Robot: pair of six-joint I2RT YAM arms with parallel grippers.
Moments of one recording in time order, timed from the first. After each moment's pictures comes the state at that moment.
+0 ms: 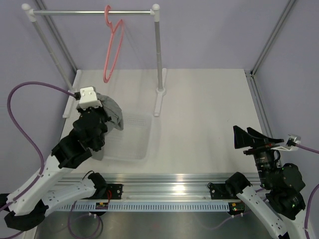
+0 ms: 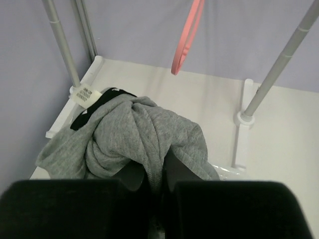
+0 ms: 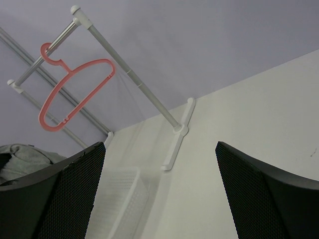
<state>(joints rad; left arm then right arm) -0.86 0.78 1.12 -0.47 -1.03 -0.18 0.62 0.02 0.73 -0.45 0.46 0.53</state>
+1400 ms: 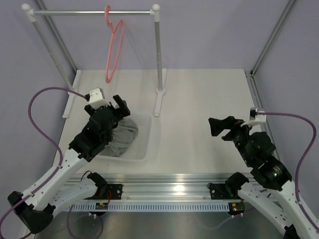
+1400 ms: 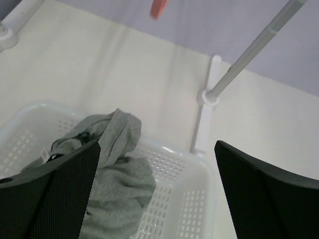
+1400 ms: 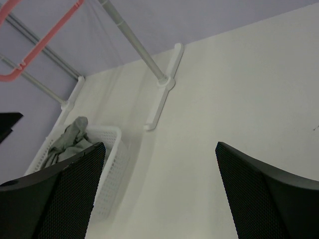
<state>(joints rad) -0.65 0.85 0.86 -0.31 -0.72 -0.50 0.62 0.39 0.80 -0.46 0.36 0.52</state>
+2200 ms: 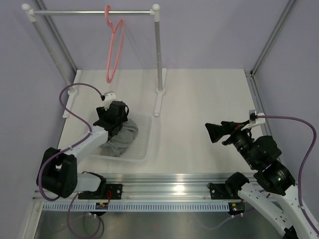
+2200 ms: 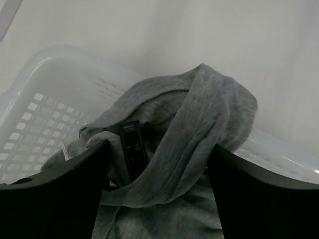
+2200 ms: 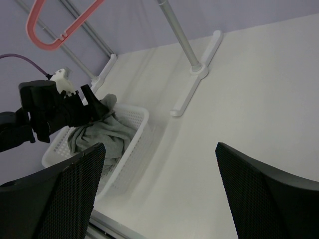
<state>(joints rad) -0.39 1.31 0.77 -0.17 -0.65 -0.43 0.62 0.39 0.80 -0.45 0.17 0.50</state>
